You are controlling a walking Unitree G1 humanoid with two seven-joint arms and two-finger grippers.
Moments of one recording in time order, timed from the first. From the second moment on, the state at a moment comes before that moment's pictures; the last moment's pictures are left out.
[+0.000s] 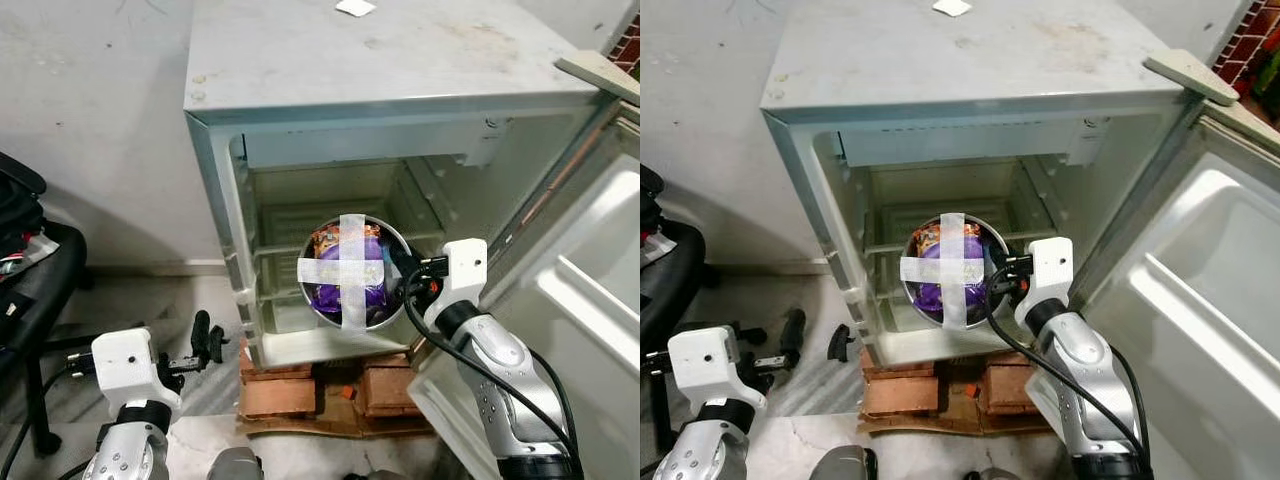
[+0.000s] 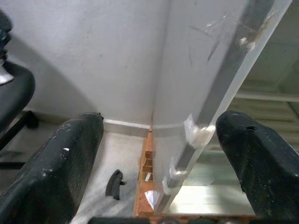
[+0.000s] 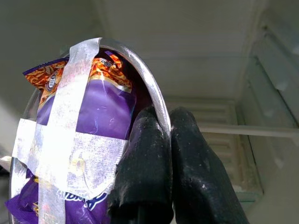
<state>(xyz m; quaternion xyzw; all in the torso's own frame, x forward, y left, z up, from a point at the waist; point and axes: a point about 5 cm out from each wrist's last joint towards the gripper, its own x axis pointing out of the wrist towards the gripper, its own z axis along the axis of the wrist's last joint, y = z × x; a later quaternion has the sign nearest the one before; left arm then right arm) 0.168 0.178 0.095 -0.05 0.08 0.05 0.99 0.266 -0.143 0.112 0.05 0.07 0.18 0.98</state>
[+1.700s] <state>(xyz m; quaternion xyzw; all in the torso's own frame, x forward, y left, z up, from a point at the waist) 0.110 0.174 0.107 -0.05 0.12 0.13 0.98 0.376 -0.051 0.113 0.29 0.18 0.06 0.94</state>
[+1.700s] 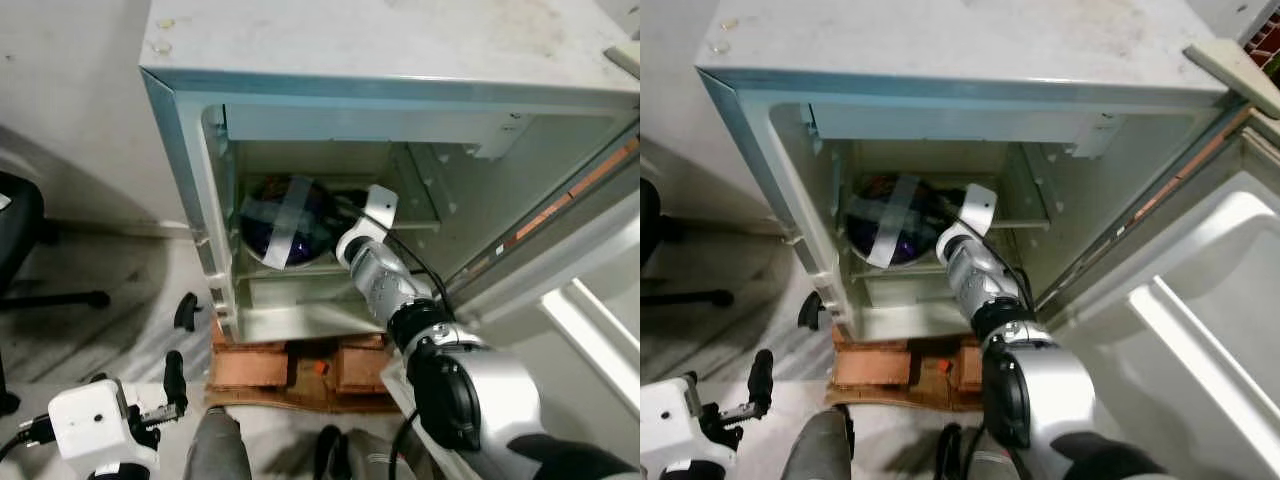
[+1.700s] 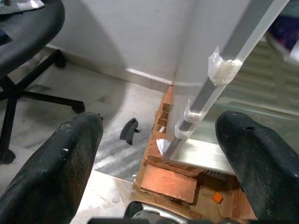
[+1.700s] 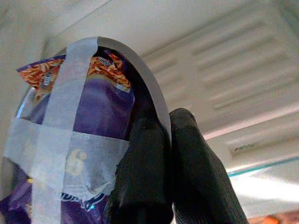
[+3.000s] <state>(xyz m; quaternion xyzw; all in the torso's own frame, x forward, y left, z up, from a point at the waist) 0.118 0.165 0.111 -0.07 0.11 0.15 0.98 0.391 -0.026 0.157 0.55 0.17 0.08 0.81</state>
